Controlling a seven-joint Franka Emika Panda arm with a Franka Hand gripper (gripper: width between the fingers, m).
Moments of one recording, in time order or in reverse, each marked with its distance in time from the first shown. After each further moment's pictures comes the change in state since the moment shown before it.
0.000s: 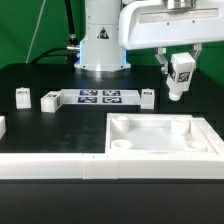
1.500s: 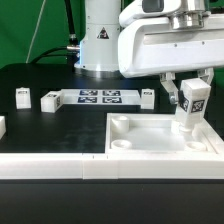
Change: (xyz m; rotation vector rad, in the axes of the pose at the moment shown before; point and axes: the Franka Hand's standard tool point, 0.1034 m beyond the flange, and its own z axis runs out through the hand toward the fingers) arm 0.088 0.026 0.038 -0.006 0.166 -0.116
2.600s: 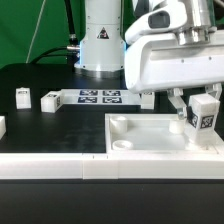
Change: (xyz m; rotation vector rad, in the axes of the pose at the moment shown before) arm 0.004 -0.006 0.031 -0.016 0.097 0.000
